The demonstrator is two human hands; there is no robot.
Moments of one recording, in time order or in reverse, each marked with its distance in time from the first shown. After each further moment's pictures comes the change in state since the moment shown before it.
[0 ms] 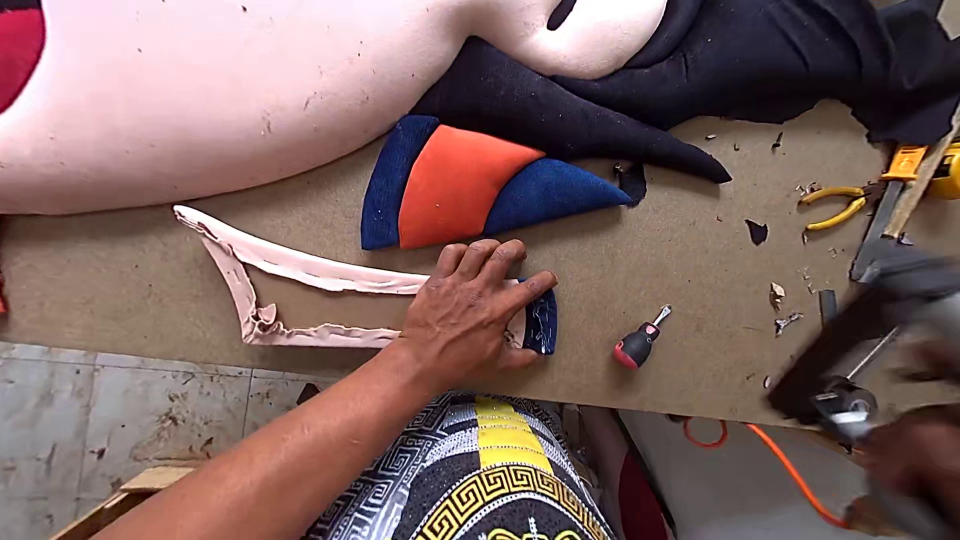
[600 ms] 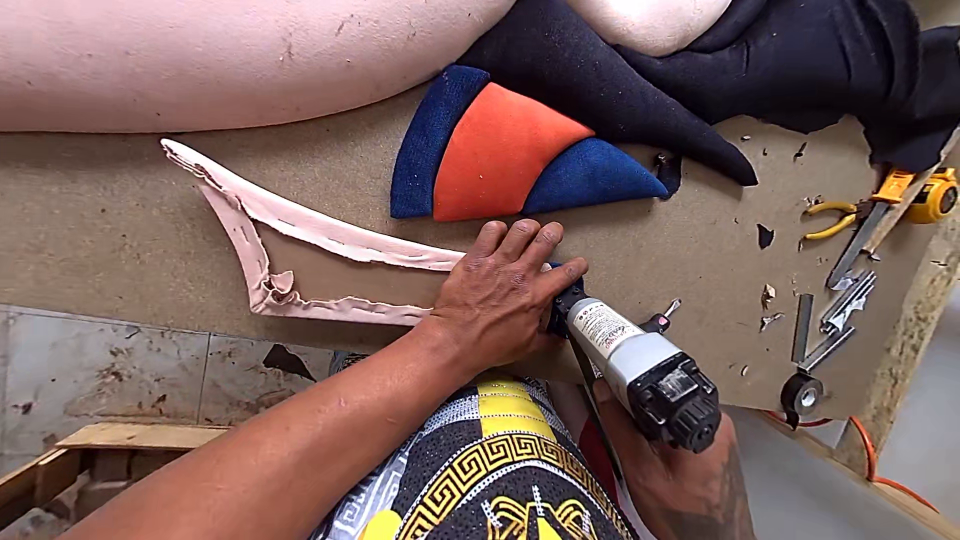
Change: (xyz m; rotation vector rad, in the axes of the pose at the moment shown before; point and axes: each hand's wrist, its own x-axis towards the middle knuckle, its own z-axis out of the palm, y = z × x) left_hand 0.000 -0.005 0.001 -0.083 0.016 0.022; right_hand -0.006 -0.046 0.175 -0.311 0.012 -0.168
